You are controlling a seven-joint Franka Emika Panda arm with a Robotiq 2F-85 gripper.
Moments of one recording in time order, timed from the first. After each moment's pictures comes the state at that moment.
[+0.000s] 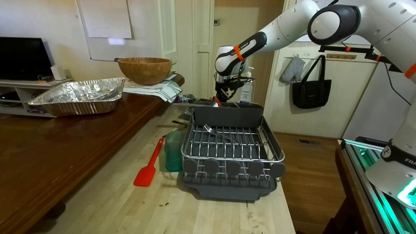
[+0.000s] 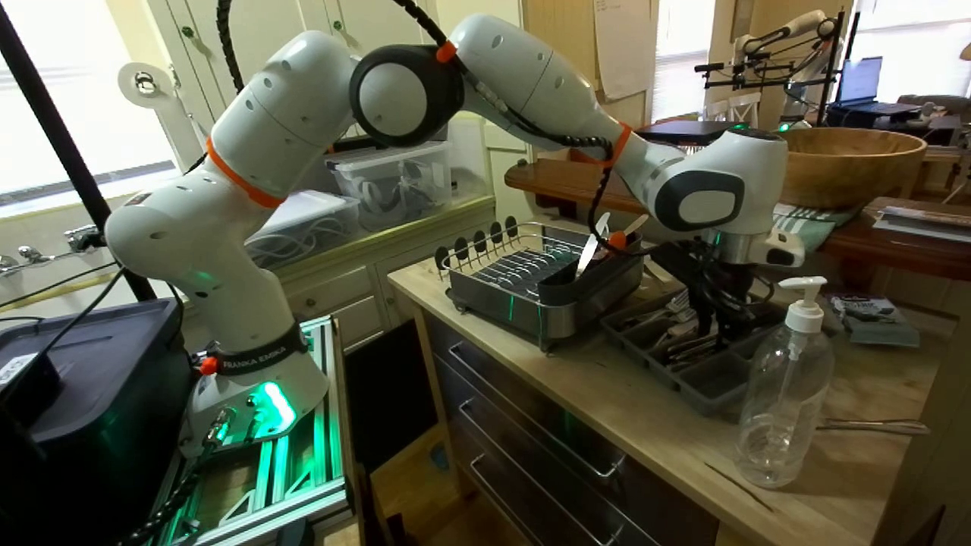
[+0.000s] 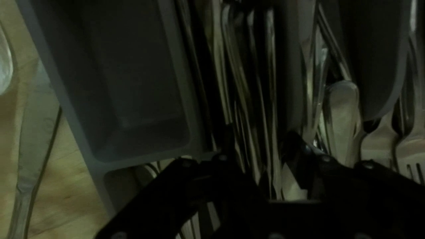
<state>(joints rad) -0.34 0.94 -0.02 -1.27 0.07 2.20 -0.24</state>
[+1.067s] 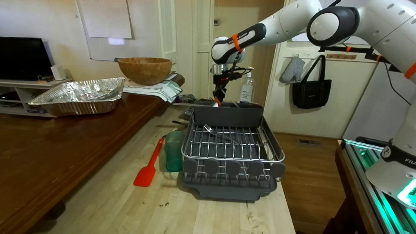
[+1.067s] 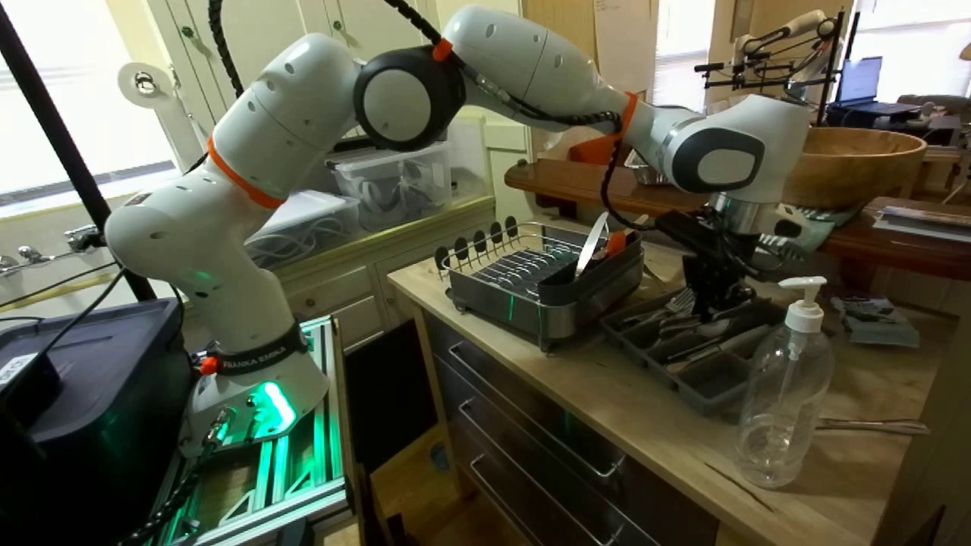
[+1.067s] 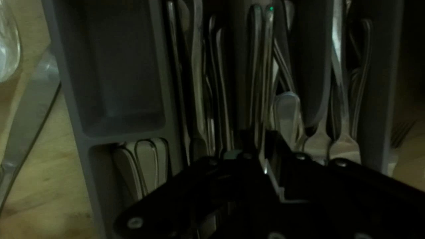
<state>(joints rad) -0.35 0.94 0.00 -1.11 0.07 1.93 -0.32</state>
